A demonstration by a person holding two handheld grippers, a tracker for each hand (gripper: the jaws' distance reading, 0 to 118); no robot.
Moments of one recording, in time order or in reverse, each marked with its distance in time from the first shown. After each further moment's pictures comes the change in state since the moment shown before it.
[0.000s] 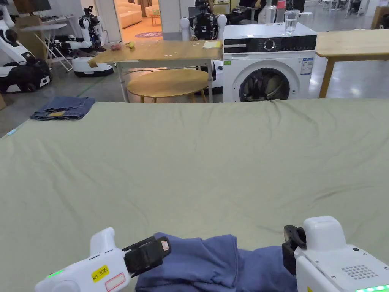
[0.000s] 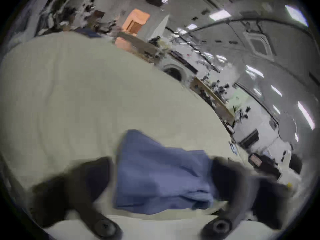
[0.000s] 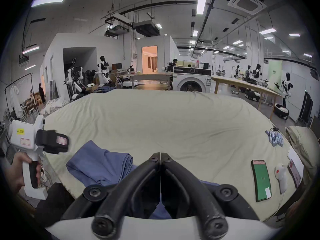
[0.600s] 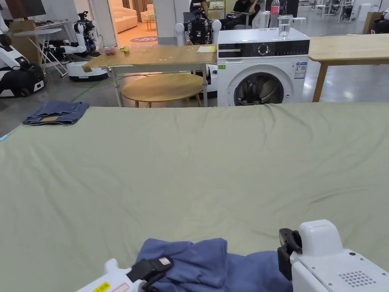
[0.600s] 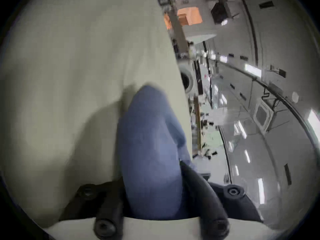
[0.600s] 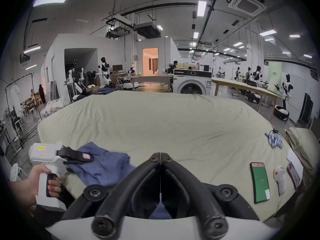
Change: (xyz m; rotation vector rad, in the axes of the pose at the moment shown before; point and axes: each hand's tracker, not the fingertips) left arm -0.029 -0.046 -0.057 0.057 -0.219 0.573; right arm 0.003 0.002 0.005 0.022 -0.002 0.005
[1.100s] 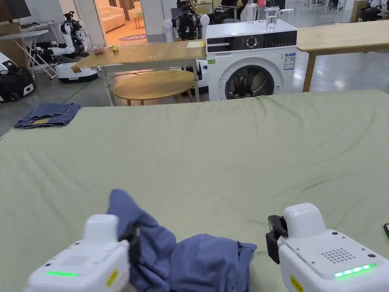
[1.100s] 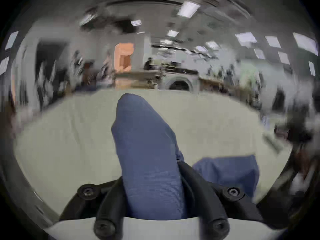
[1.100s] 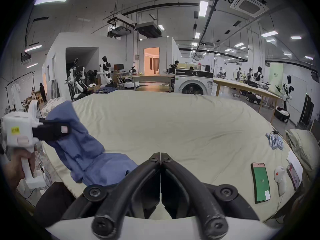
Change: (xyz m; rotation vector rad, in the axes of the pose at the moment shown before) left arm 0.140 -0.049 0.034 0.109 0.435 -1.344; right arm -0.009 0.000 0.001 -0.006 0.010 0.013
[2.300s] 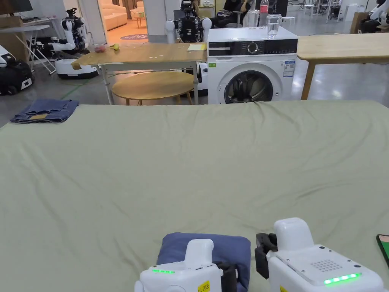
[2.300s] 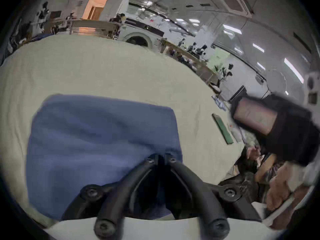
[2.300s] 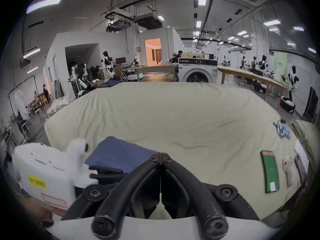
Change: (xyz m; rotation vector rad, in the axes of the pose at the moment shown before) left arm 0.104 -0.022 -0.056 -0.275 -0.533 0.395; right arm -0.006 -0.008 -0.007 -0.104 0.070 -0.058
